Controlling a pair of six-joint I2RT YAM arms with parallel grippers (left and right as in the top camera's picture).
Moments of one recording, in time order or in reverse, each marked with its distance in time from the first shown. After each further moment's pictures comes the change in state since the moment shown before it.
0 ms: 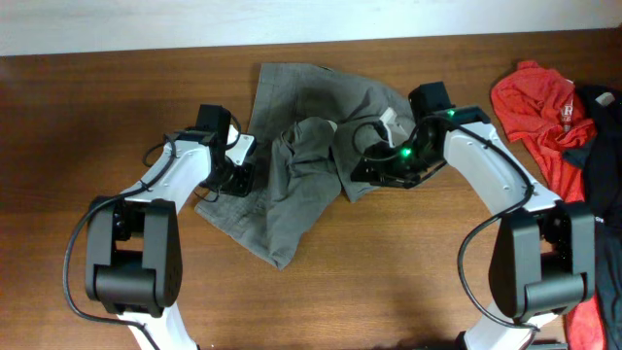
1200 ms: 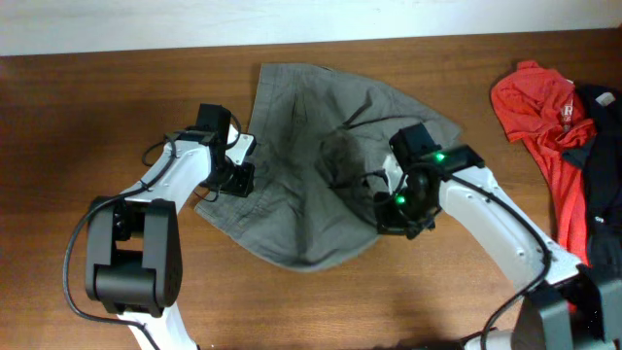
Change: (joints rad) left arm 0.000 0.000 0.000 0.002 -0.019 0.000; right arm 0.149 -0.277 -0.209 -0.205 0.362 0.154
